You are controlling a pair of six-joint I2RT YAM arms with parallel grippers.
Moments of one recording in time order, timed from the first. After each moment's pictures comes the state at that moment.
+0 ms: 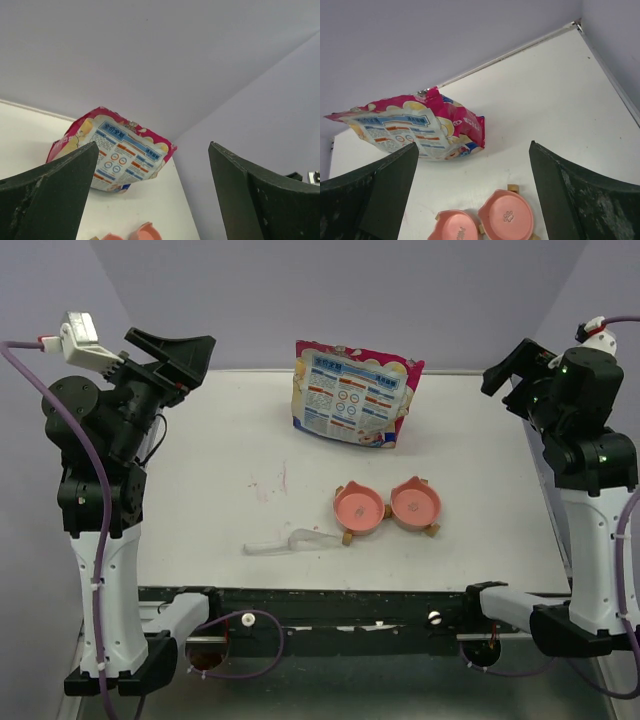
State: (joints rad) left arm 0.01 1.03 1.69 -0.46 0.26 -0.81; right arm 0.12 1.16 1.76 -0.88 0.25 0.44
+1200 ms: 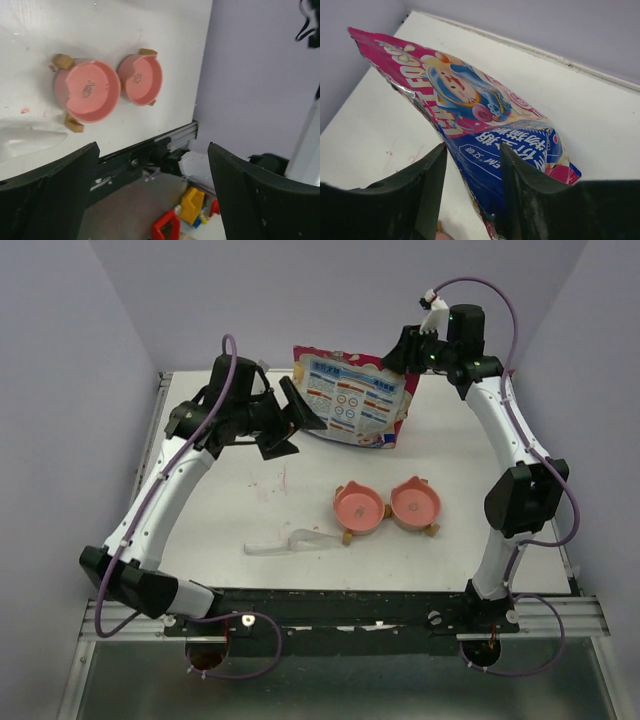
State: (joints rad) left arm -0.41 1.34 1.59 -0.92 0.42 -0.90; right arm 0.17 1.93 1.97 -0.41 -0.55 0.15
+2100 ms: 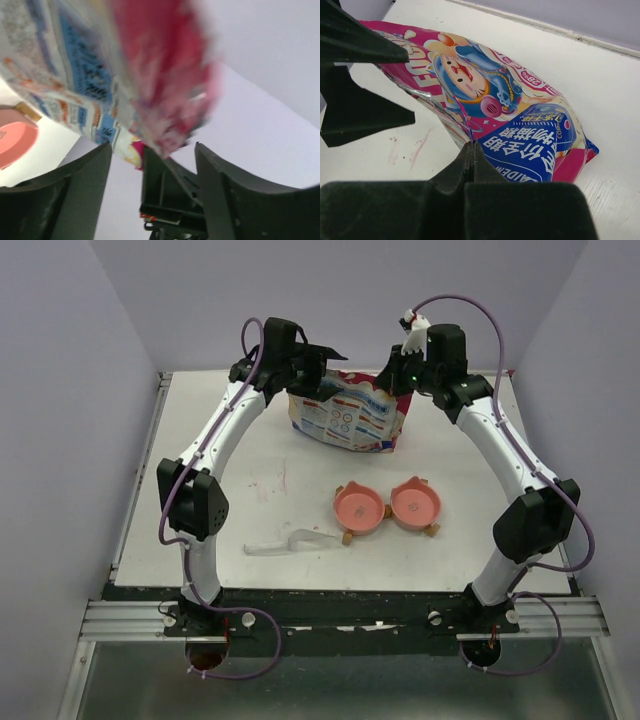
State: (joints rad) left arm -0.40 1.96 2.03 -0.67 0.35 -1.72; right arm 0.33 1.73 1.74 -0.42 -0.33 0.15
